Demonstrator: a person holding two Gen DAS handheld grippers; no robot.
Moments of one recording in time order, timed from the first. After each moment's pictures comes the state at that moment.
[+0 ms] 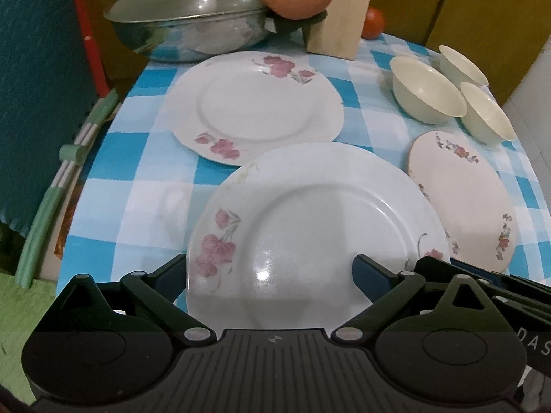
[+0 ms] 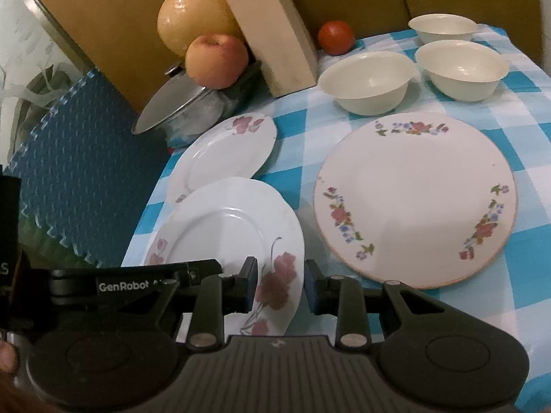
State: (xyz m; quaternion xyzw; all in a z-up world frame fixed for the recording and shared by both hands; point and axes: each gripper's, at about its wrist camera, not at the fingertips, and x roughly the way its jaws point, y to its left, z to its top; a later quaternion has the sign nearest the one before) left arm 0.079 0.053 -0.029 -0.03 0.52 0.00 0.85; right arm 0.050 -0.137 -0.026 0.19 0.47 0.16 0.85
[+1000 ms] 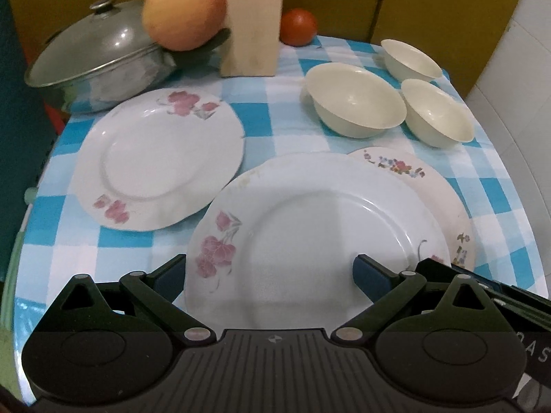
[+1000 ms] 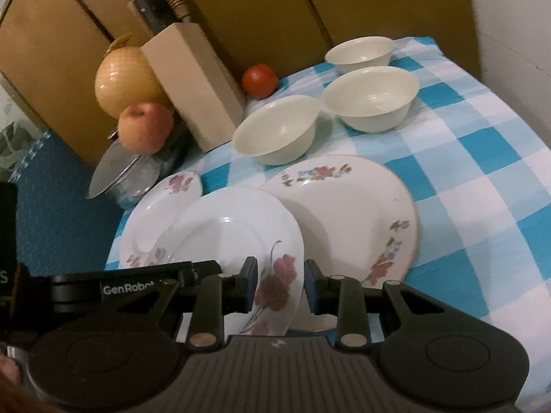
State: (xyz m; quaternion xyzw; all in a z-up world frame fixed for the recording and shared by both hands) left arm 0.118 -0.024 -0.024 0.00 0.51 -0.05 0.86; right arm 0.060 -0.205 -0.019 0.23 0.44 0.07 0.87
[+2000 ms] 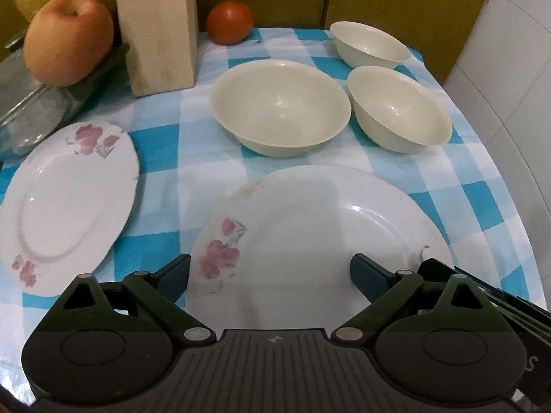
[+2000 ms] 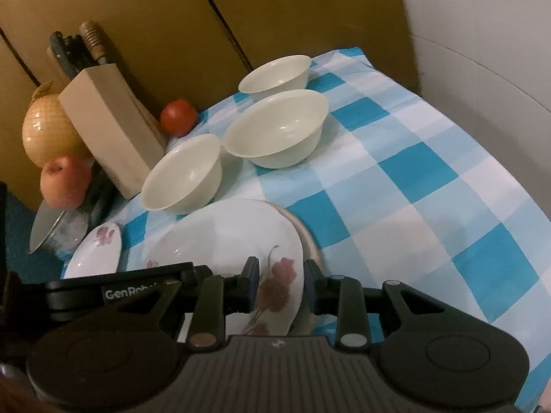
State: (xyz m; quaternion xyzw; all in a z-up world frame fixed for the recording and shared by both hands) left arm 0.164 -0.095 -0.048 0.03 0.51 -0.08 0.85; right arm 0.086 -0.256 -0.040 0.24 0.43 -0.03 0.87
